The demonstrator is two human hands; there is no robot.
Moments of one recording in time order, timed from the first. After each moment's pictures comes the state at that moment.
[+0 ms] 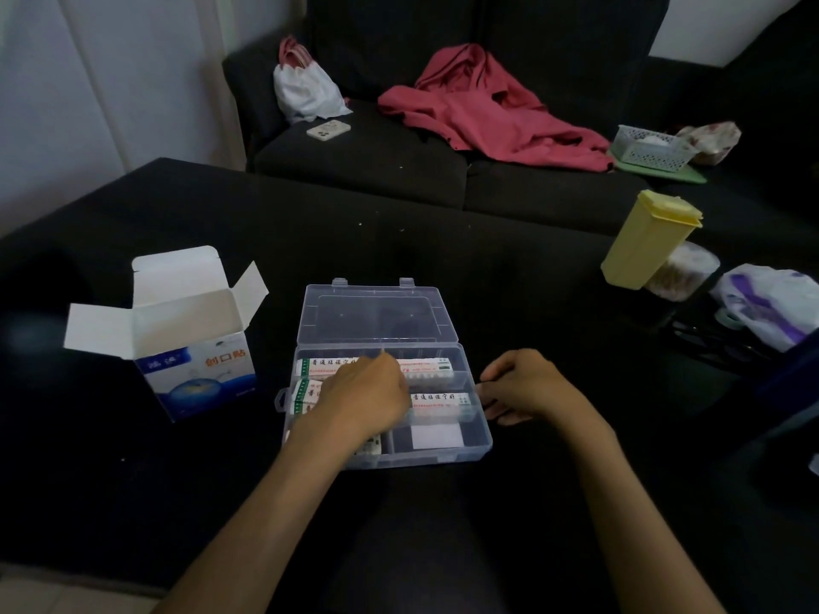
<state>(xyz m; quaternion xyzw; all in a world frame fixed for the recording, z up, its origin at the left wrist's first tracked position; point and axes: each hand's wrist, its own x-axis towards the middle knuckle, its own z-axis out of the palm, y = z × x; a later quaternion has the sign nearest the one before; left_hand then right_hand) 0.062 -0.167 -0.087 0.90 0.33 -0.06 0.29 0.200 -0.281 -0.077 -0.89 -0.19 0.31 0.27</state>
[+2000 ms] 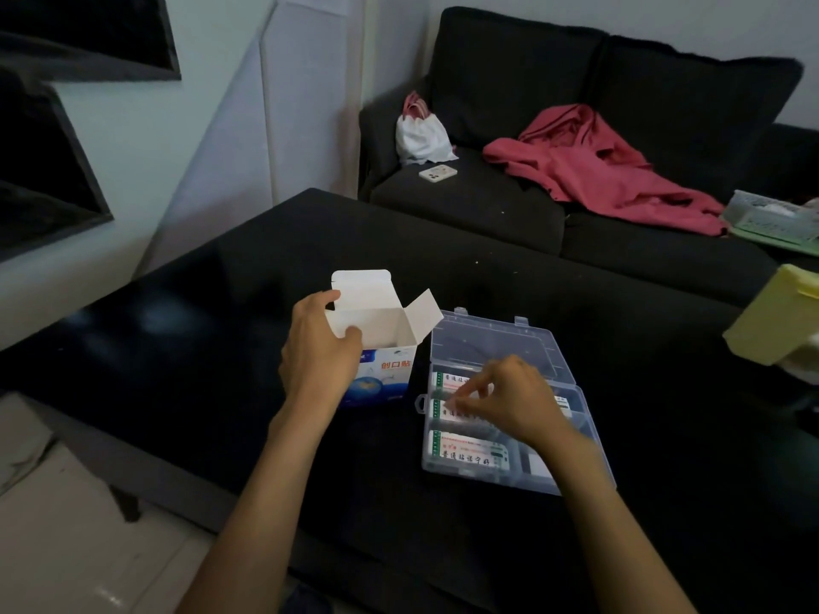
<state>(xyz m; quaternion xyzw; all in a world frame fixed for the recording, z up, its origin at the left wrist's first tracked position) -0.076 -0.075 -0.063 0.66 0.58 0.34 0.33 0.104 -0.181 -0.096 -0.80 -0.56 0.10 0.17</state>
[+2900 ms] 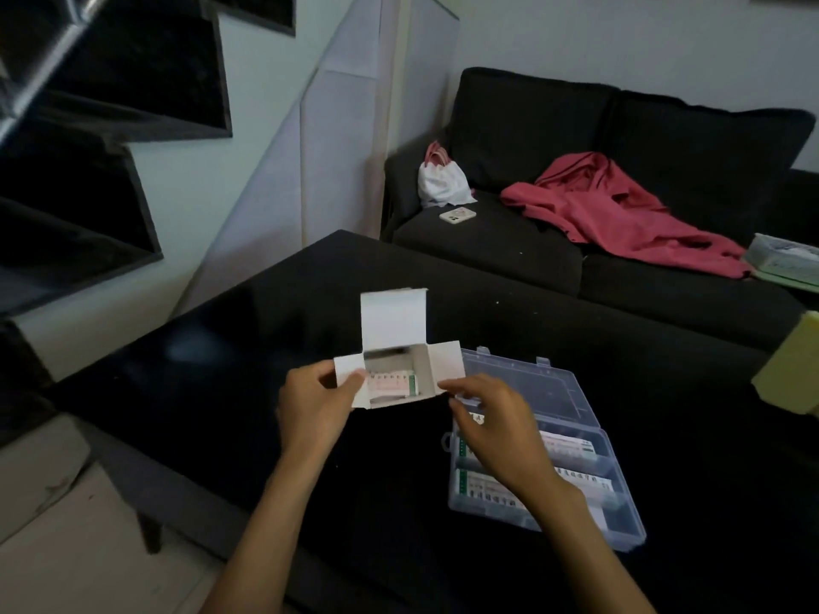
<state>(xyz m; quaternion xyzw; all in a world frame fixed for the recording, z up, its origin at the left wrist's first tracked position) -0.118 -0.070 -0.085 0.57 0.52 0.43 0.47 0.052 -0.171 -0.081 -0.74 -0.59 0.03 0.33</state>
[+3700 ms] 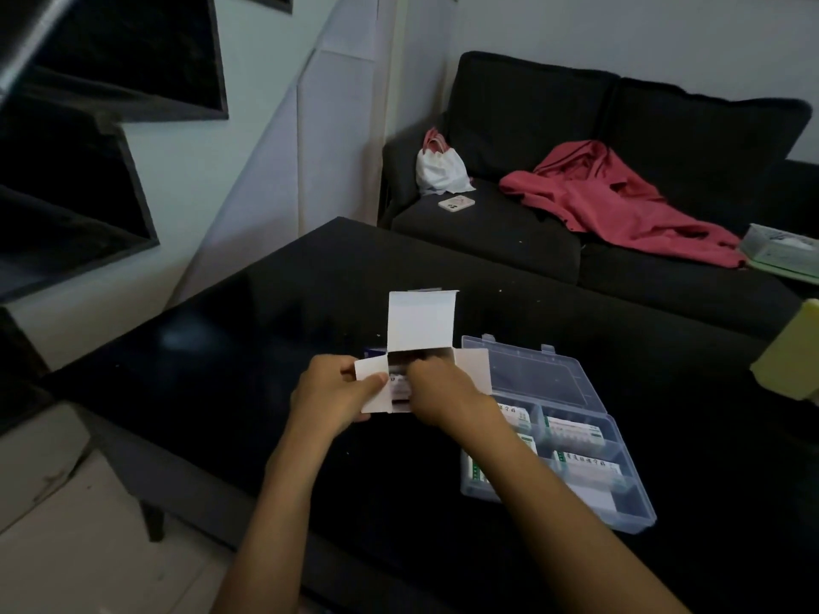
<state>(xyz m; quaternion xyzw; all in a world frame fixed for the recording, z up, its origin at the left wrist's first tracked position) -0.125 -0.058 -0.085 0.63 0.49 0.31 0.52 0.002 -0.110 -0.052 -0.77 -0.62 0.12 0.01</state>
